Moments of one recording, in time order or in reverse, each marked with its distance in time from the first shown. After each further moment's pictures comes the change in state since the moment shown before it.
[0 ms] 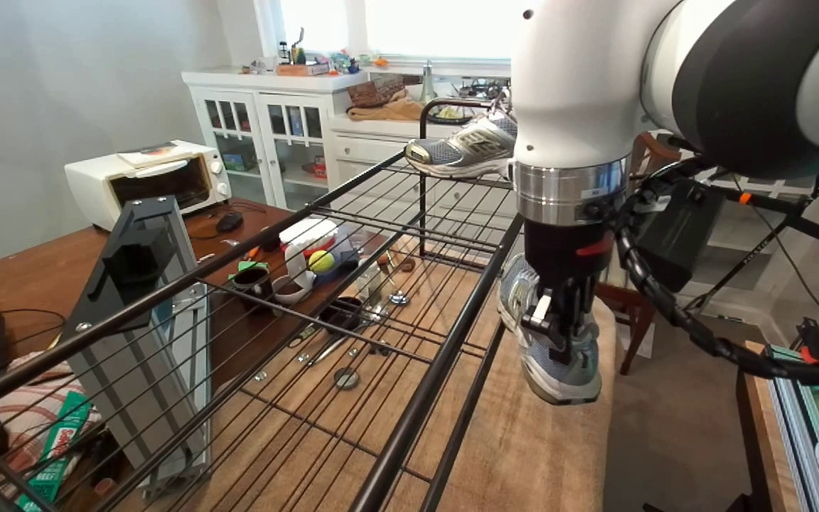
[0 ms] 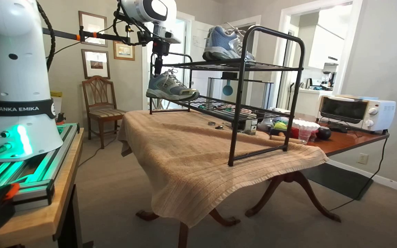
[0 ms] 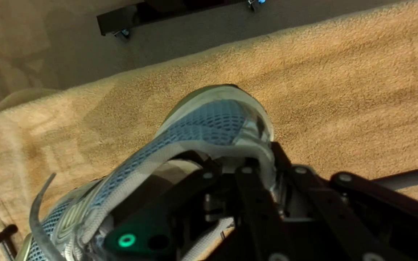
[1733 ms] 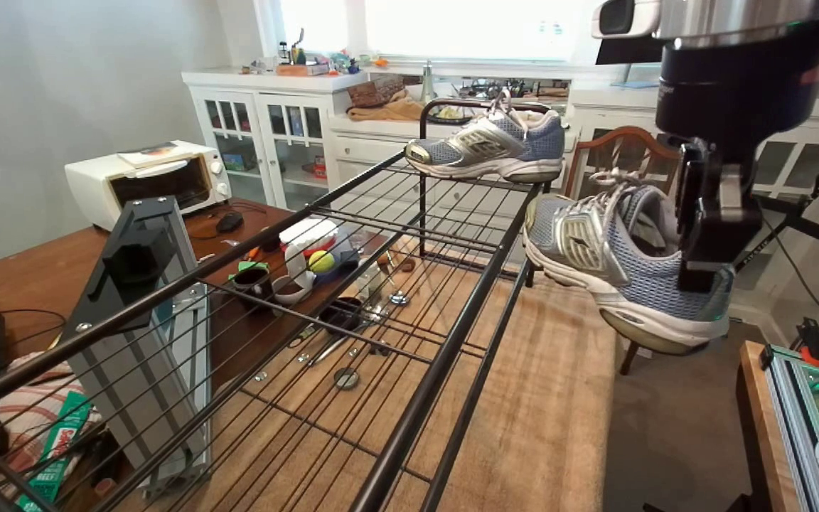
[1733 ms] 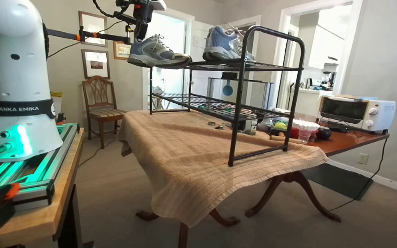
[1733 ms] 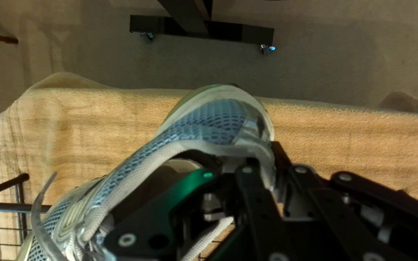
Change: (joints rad) arm 0.049 -0.280 0.036 0.095 0.061 -0.405 -0.261
